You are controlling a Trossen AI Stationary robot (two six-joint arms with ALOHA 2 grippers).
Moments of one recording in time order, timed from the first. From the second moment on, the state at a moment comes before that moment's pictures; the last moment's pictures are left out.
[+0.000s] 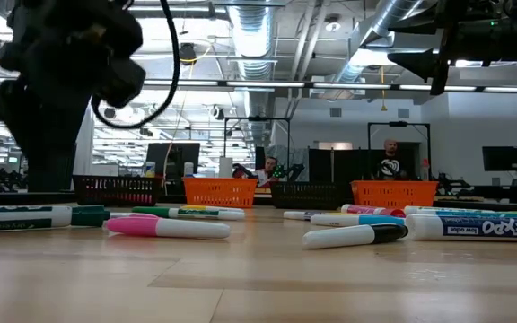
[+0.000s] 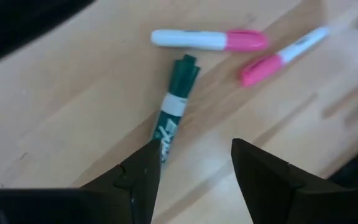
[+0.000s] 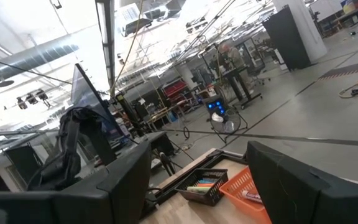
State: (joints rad) left arm -0.40 1.49 0.87 -0.61 0.10 -1.32; right arm -0.21 0.47 0.19 0.50 0.21 0.41
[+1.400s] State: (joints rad) left arm -0.50 1.73 0.88 -0.65 0.09 -1.31; right arm -0.21 0.47 0.19 0.47 0.21 0.41
